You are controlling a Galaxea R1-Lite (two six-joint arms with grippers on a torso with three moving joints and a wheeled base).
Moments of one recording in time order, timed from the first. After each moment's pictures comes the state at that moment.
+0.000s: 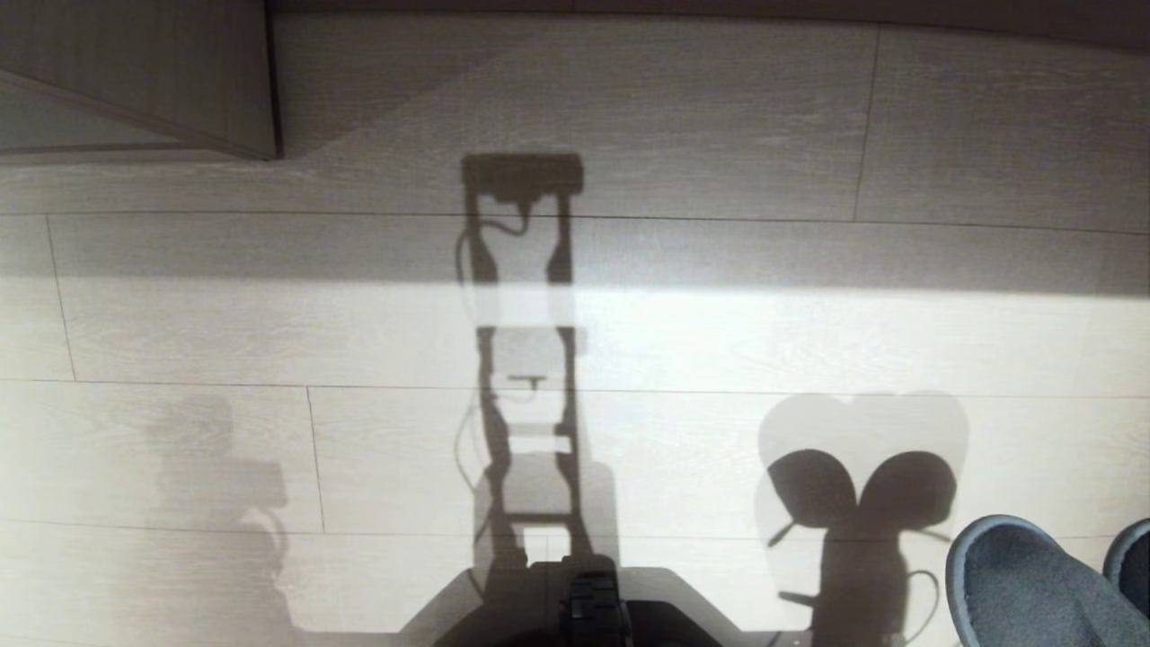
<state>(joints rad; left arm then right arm) 0.00 0.00 0.00 0.00 0.00 -0.01 0.02 0.00 0.00 0.00 -0.01 -0.01</state>
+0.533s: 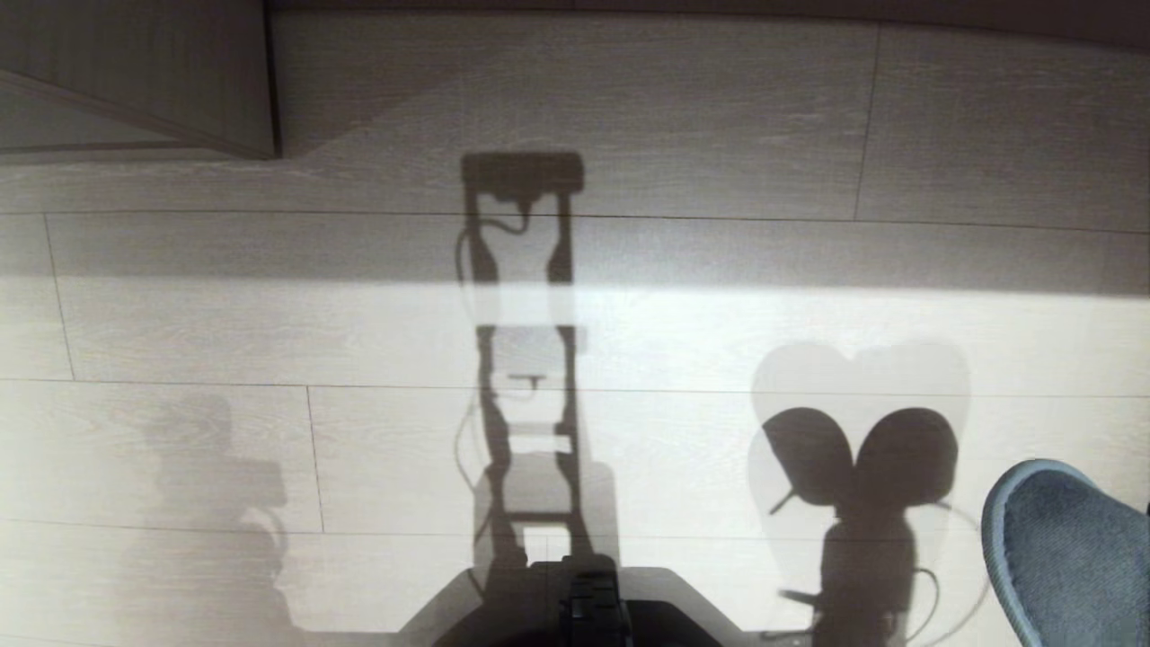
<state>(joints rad) 0.00 0.00 0.00 0.00 0.00 -0.01 0.02 0.13 -0.14 -0.08 0.04 -0.02</state>
